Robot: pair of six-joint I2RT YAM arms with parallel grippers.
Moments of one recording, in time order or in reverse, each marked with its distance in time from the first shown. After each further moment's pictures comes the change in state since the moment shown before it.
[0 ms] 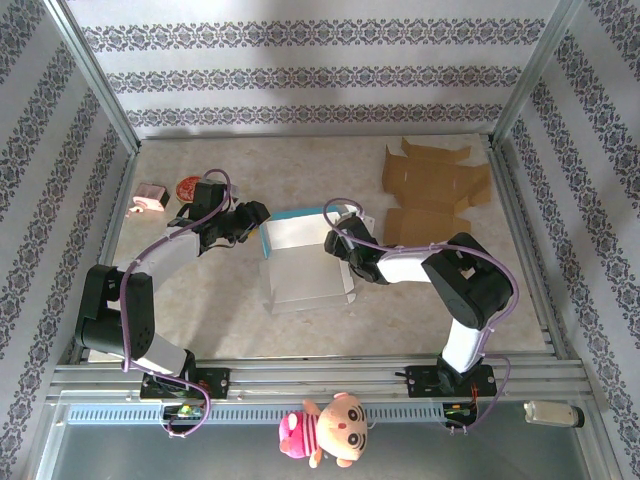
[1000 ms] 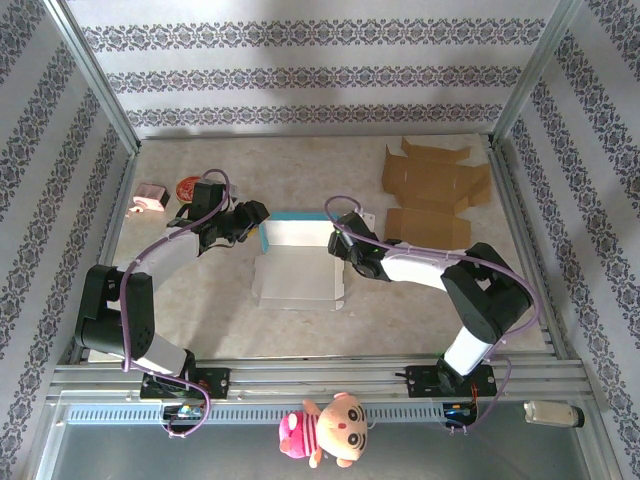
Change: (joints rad) left arm 0.006 0.000 -0.005 0.014 0.003 -0.010; right arm 0.023 -0.108 0.061 -0.249 0.034 -0.039
